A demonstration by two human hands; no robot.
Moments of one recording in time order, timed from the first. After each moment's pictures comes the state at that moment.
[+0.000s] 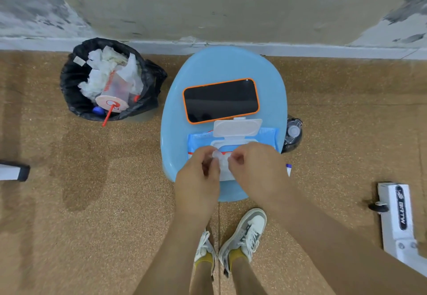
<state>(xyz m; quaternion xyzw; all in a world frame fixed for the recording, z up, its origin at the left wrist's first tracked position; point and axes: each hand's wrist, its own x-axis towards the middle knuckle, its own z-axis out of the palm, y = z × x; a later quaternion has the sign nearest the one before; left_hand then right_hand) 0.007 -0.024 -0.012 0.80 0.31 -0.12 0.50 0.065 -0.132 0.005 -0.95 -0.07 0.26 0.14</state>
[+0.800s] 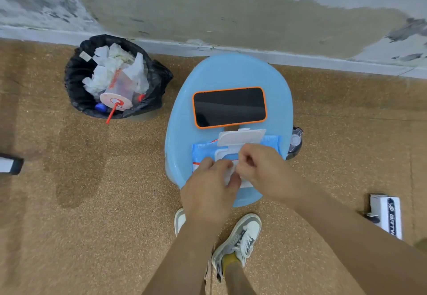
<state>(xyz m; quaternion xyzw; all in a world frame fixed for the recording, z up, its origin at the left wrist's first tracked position) 0.013 -0.028 -0.006 0.90 0.20 -0.21 0.34 0.088 -0.137 0.016 -0.88 -0.09 0.39 0.26</state>
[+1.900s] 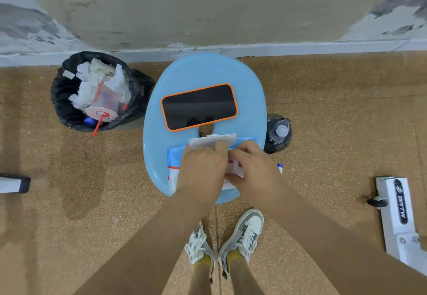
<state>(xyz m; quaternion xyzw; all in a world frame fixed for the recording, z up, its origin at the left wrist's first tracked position) 0.058 -0.057 -0.002 0.98 -0.09 -0.19 0.03 0.064 -0.183 -0.004 -0.92 -0.11 0.27 0.27</state>
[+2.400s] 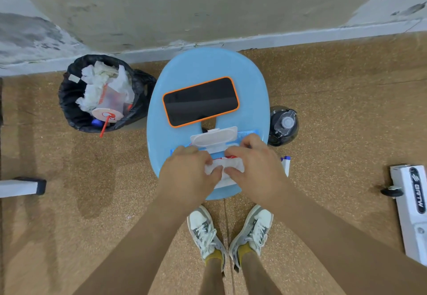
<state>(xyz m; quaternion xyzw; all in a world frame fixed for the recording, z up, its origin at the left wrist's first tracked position) 0.038 -0.025 0.000 0.96 0.03 -0.21 0.18 0.058 -0.179 -0.007 -0.94 -0.10 0.25 0.23</state>
